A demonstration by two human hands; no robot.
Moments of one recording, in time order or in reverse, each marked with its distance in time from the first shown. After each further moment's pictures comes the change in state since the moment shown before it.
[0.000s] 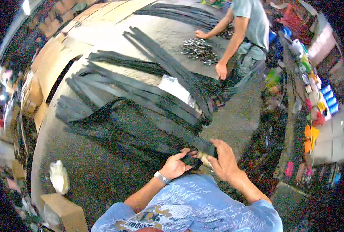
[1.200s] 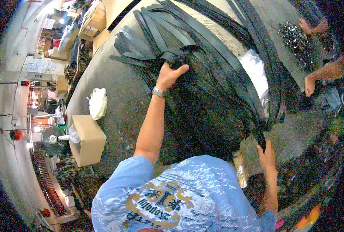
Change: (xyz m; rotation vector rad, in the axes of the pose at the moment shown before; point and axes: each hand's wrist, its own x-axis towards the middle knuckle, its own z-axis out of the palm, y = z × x) left_hand -0.055 0.288 -0.011 1.389 0.949 1.049; right_hand 0.115 0.169 0.064 0.114 -0.432 0.370
